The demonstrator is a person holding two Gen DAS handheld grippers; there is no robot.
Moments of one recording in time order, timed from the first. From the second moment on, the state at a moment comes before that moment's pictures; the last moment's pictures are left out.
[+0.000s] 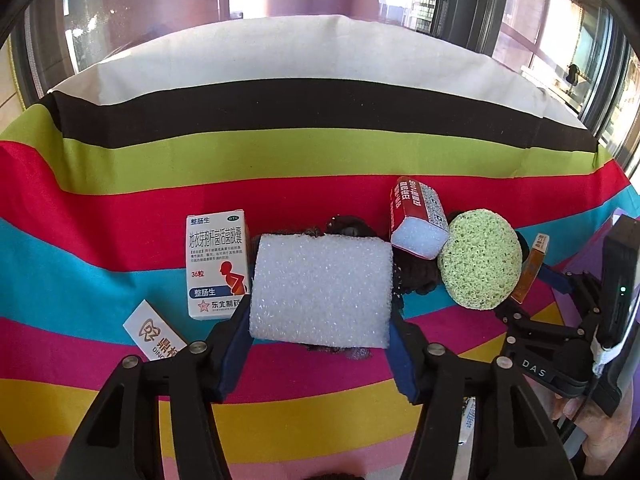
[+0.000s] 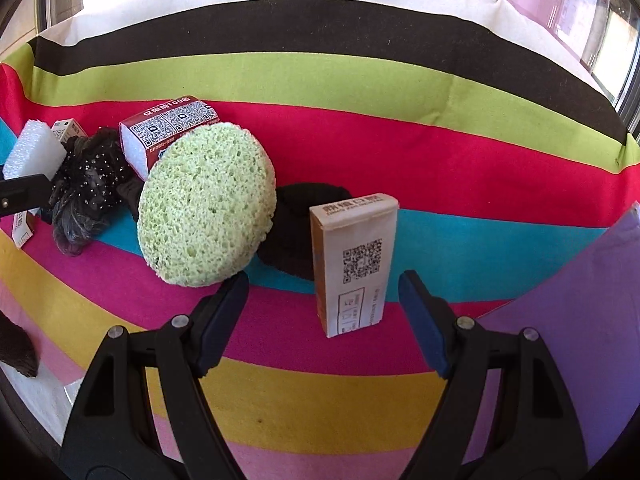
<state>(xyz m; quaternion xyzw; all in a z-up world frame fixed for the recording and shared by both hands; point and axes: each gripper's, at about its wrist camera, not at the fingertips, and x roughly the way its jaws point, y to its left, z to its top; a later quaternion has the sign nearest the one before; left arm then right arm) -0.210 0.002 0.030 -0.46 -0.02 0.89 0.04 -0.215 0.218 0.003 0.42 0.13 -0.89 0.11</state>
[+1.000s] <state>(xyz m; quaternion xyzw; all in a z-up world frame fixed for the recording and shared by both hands) -0.141 0.056 0.104 -0.35 -0.08 0.93 0.12 -0.156 0.276 0.117 0.32 -0.05 -0.94 0.11</state>
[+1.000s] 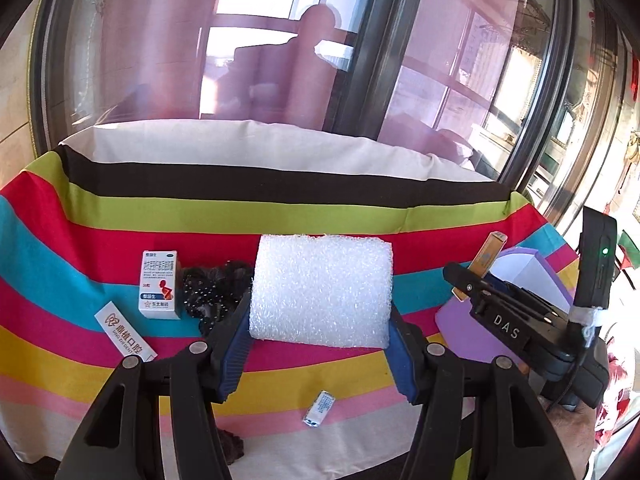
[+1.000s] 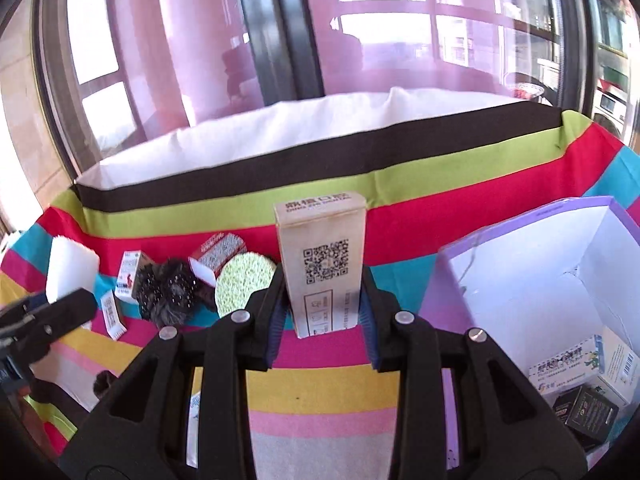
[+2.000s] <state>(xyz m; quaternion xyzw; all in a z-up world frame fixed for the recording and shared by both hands) -0.169 0.287 0.104 -0.38 -0.04 0.86 0.35 -0.113 0.515 0.124 0.23 -0.44 -0.85 -0.16</state>
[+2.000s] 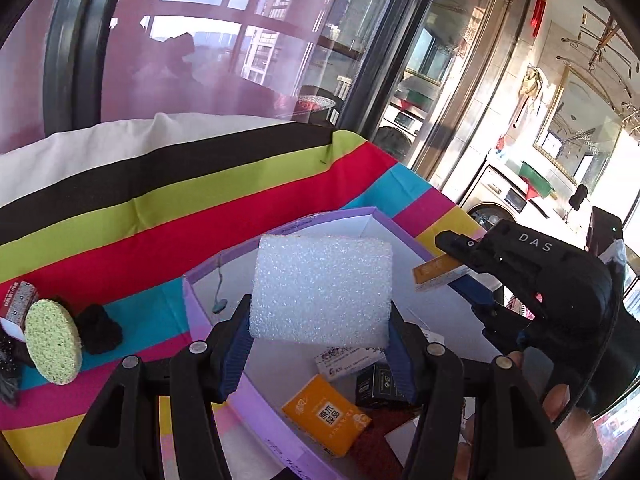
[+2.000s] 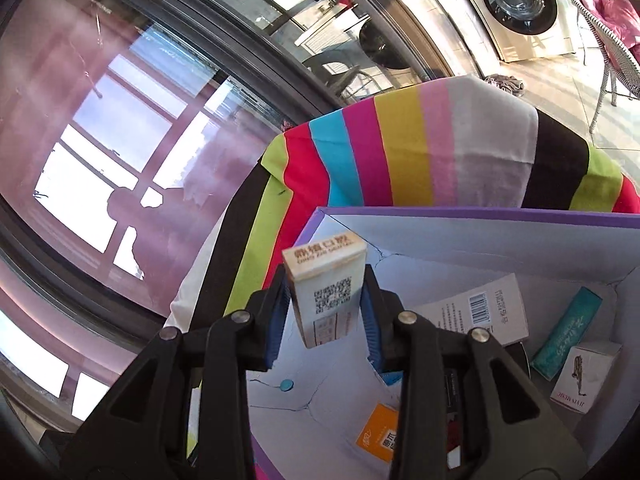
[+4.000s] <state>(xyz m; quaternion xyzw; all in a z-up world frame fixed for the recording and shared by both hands) -0.260 -0.063 0.019 -0.45 -0.08 0.89 0.00 -0.195 0.162 0.039 0.31 0.21 -0.92 0.14</state>
